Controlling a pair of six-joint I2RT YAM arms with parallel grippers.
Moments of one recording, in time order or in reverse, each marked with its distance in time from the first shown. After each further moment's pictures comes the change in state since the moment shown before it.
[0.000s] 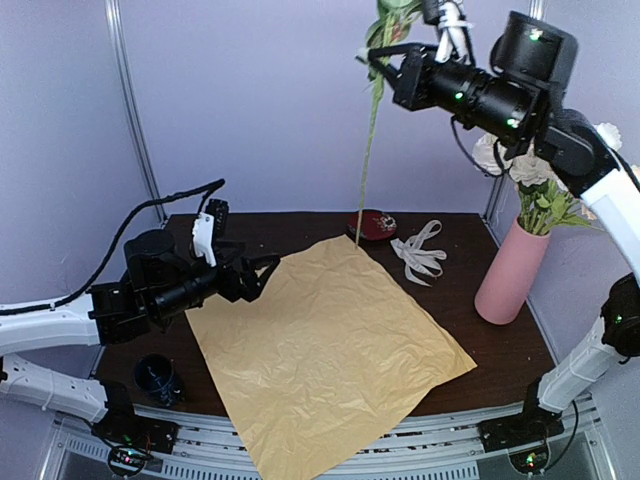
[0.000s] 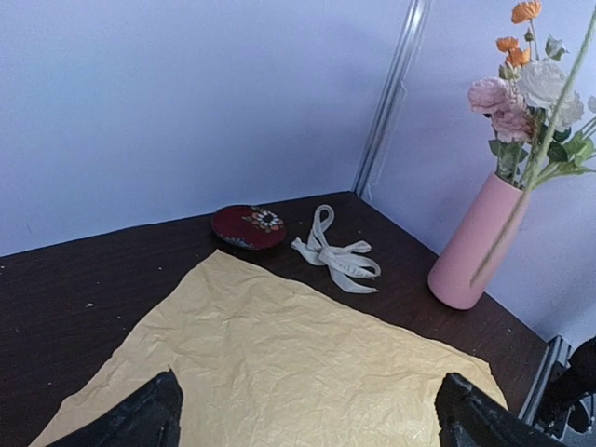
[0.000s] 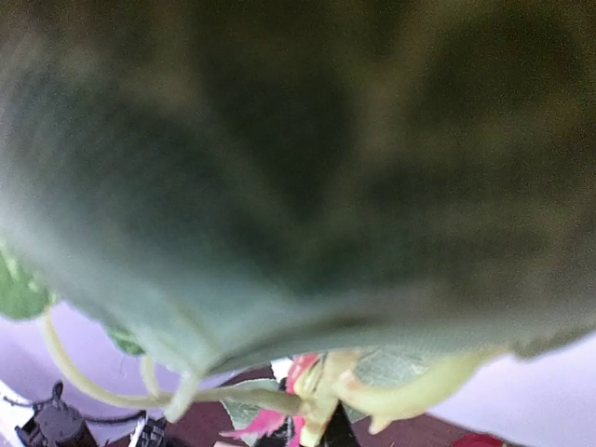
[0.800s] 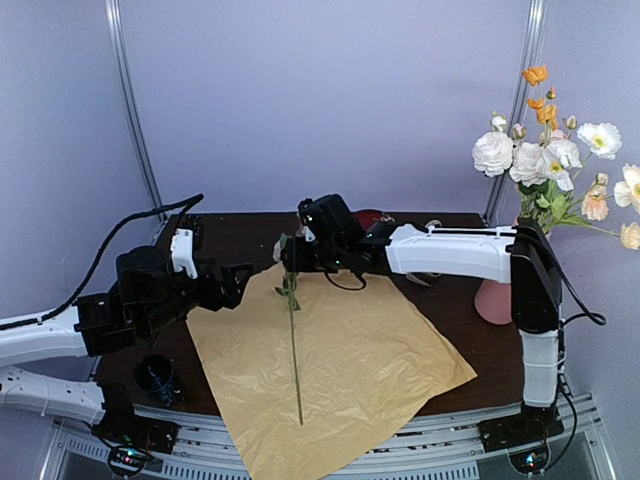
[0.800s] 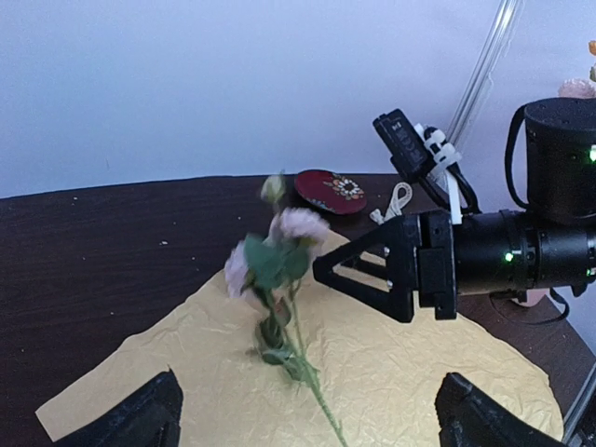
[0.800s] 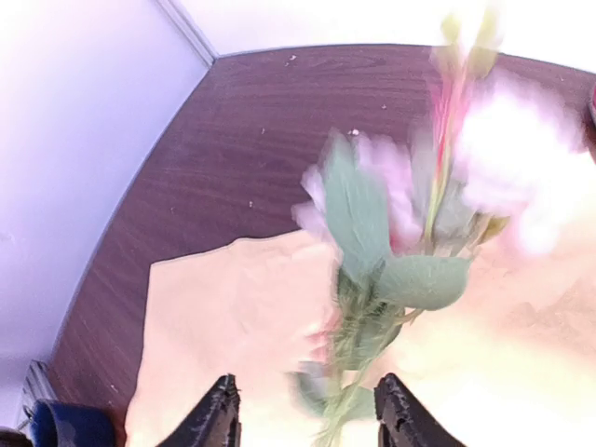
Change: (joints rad) left arm 0.000 -0.140 -0.083 -0.172 -0.225 -0.100; right arm -0.073 0.560 -0.374 0.140 -0.134 0.603
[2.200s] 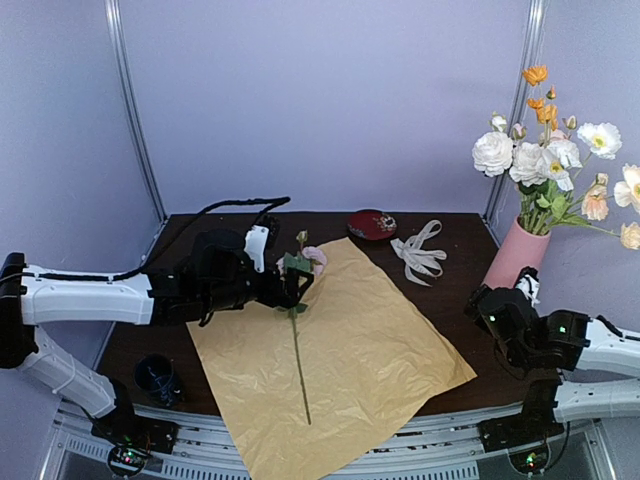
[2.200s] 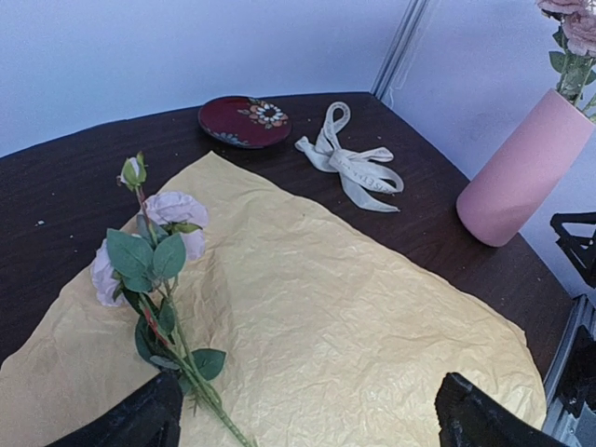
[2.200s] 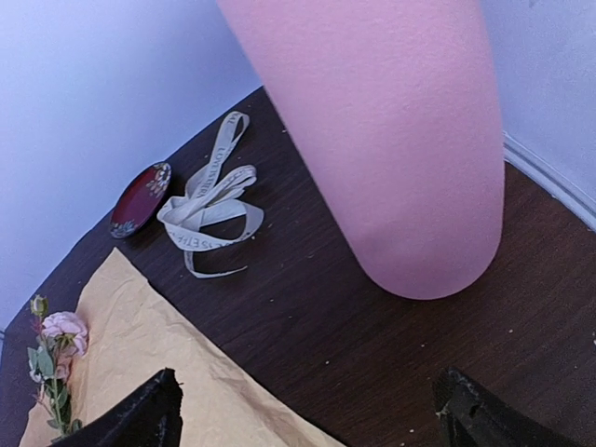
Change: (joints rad) left arm 0.000 0.476 0.239 0.076 0.238 -0.011; right arm -0.051 -1.318 -1.226 -0.311 0.754 0.614
